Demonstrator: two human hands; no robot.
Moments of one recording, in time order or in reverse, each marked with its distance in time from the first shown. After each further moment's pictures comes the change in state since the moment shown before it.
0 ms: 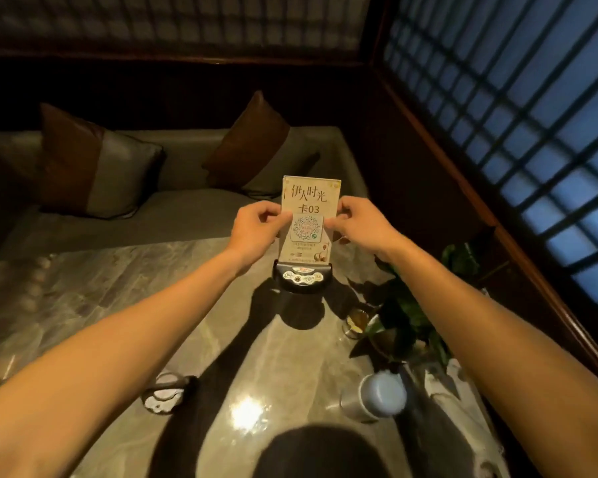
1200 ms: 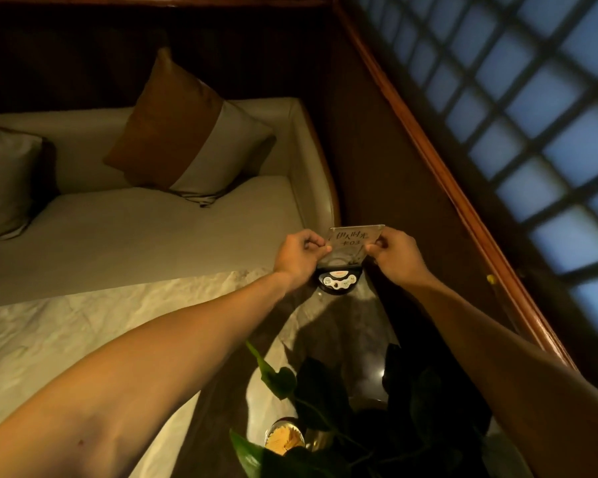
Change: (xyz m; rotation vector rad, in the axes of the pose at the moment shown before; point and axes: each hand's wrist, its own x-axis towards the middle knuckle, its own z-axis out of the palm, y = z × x) left_hand 0.238 -0.078 0.326 -0.030 -0.197 -0.235; right_hand 0.213 0.314 -0.130 -0.072 0.110 0.254
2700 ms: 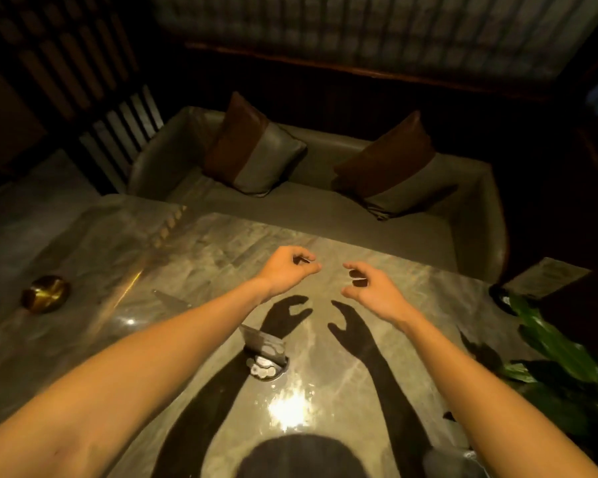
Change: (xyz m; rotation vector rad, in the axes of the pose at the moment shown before) left_hand -0.370 -0.085 -0.408 0.123 0.284 -0.083; right_hand -0.306 -0.292 0.265 -0.006 -0.529 -0.300
